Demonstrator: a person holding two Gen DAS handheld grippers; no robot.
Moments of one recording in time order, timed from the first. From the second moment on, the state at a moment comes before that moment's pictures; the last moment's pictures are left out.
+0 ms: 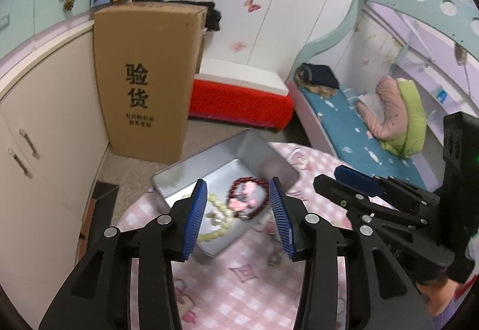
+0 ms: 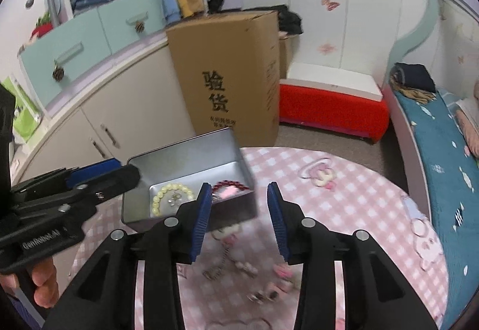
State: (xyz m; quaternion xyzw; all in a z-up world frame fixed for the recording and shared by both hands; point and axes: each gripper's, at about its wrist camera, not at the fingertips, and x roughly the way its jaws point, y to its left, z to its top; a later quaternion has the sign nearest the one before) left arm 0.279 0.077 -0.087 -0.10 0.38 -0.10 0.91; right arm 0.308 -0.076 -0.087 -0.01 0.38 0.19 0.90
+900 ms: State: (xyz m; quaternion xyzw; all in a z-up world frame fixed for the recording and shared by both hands) left arm 0.281 -0.028 -0.189 0.01 0.44 -0.09 0.89; right arm 0.261 -0.191 -0.160 0.05 0.44 0.13 0.89
